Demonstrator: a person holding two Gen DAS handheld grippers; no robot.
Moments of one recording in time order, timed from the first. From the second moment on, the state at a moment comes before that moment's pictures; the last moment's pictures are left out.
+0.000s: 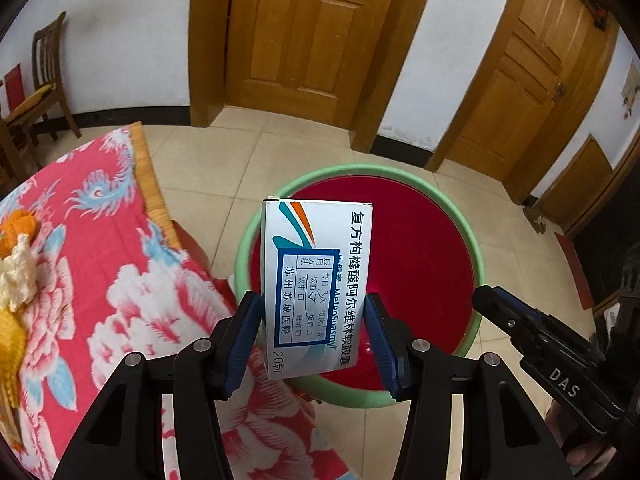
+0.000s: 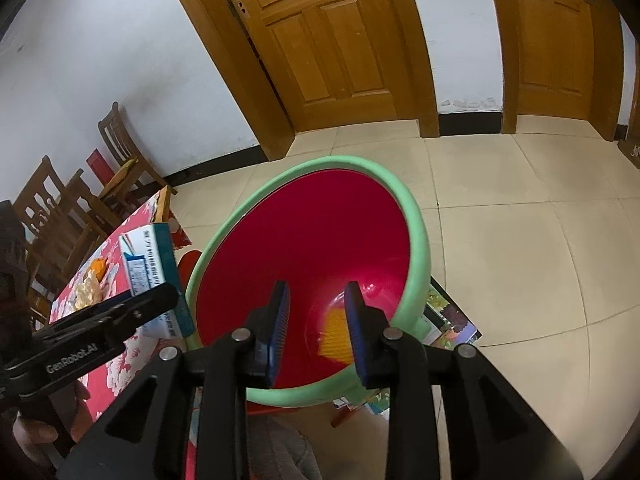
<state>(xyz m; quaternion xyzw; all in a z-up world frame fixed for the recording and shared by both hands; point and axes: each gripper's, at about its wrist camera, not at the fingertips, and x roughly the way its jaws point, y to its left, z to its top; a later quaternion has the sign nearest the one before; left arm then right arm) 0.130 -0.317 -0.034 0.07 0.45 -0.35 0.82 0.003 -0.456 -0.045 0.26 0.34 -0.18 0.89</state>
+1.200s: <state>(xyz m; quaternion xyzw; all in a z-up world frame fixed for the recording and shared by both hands) 0.124 -0.260 -0.017 0.04 0.45 -0.30 0.84 -0.016 -0.440 -0.031 0.26 0.33 -0.18 0.89</state>
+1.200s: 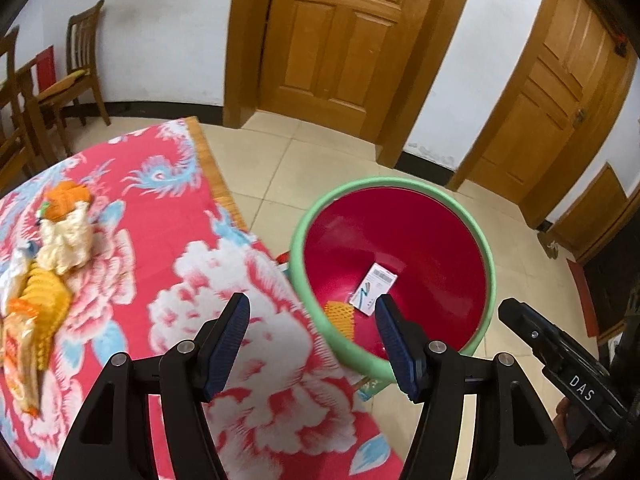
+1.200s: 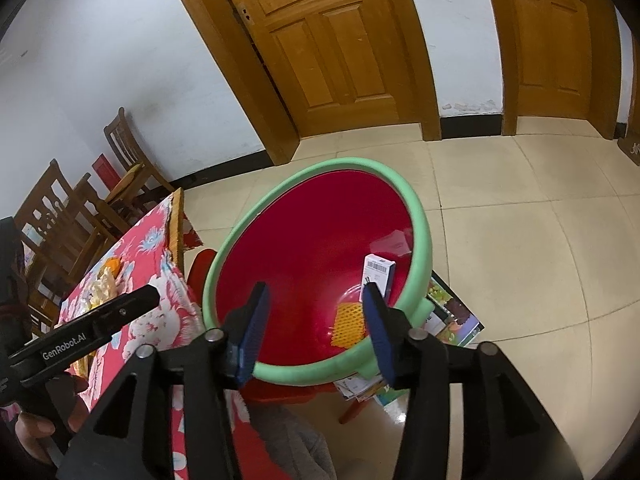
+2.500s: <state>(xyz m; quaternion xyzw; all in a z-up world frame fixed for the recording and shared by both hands) 0.163 -0.053 -0.040 0.00 0.46 -0.11 0.88 0.030 -0.334 -0.017 0.21 0.36 -0.08 0.90</state>
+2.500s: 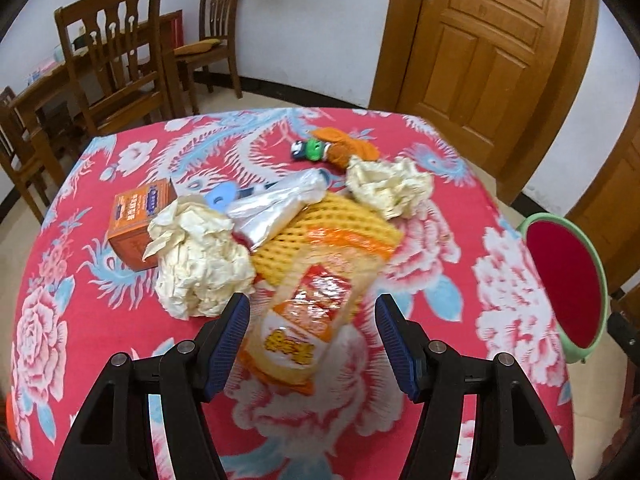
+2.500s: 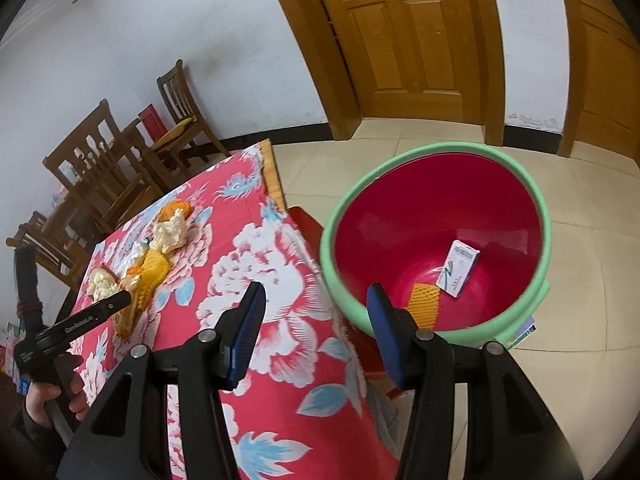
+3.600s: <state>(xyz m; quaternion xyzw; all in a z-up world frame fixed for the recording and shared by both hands) 0.137 -0.003 -0.025 -0.07 0.43 -0.13 0.89 0.069 -0.259 -0.013 0.16 0.39 -0.01 0.91</state>
